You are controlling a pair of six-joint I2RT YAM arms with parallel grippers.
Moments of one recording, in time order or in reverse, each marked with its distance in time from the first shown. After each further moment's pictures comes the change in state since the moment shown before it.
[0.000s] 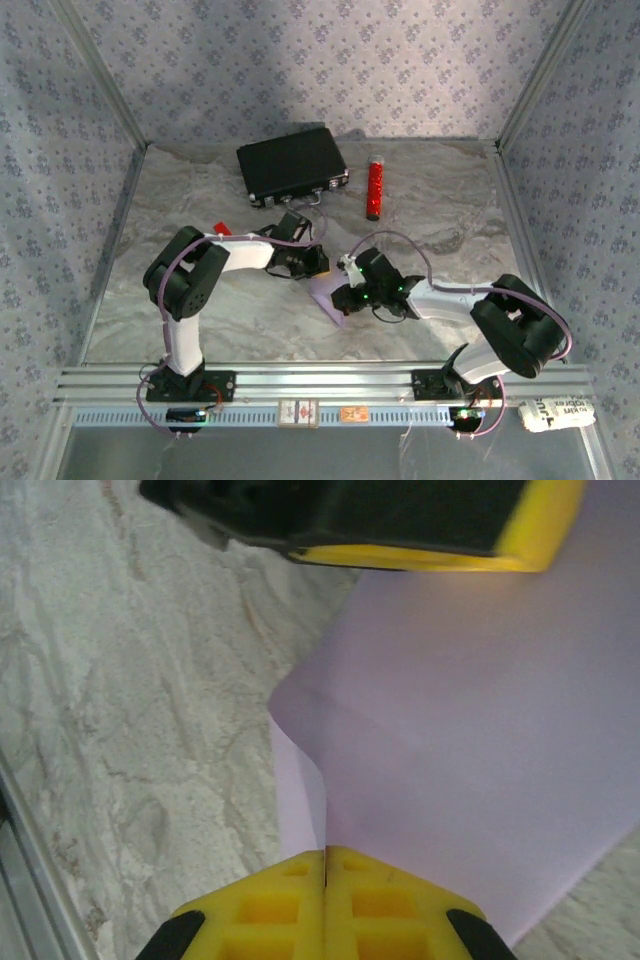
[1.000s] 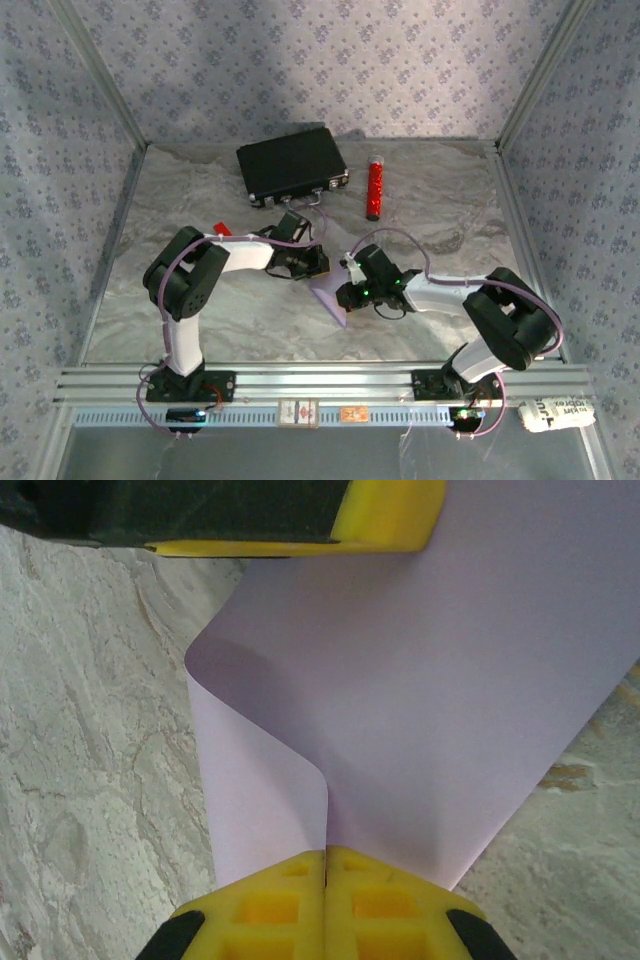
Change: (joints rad) left arm 0.000 -0.001 -0.010 0.021 0.002 -0.003; right arm -0.031 0.054 0.049 -0.093 0.040 -0.023
